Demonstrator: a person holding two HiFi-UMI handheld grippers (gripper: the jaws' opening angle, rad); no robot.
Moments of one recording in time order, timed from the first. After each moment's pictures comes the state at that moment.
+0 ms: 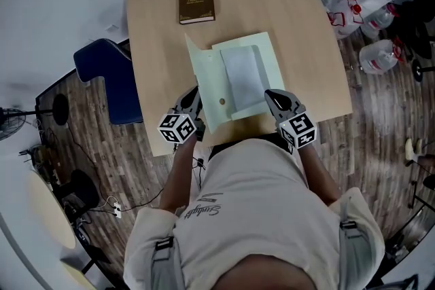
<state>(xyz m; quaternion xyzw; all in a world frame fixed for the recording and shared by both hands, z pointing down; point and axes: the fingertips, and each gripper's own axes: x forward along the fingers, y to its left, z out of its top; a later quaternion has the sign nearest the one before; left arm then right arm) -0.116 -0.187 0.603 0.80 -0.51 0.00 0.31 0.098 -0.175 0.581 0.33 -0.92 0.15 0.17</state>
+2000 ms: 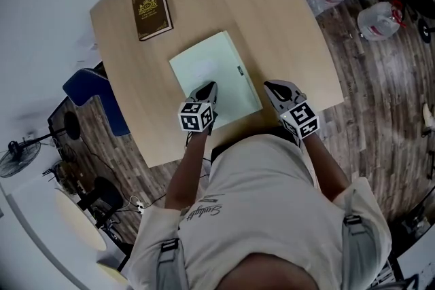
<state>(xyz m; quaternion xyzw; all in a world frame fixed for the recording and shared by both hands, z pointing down) 0.067 -0.253 0.709 0.79 -0.45 0.25 0.33 0.238 -0.234 0.636 0.34 -0.90 0.21 0.16</state>
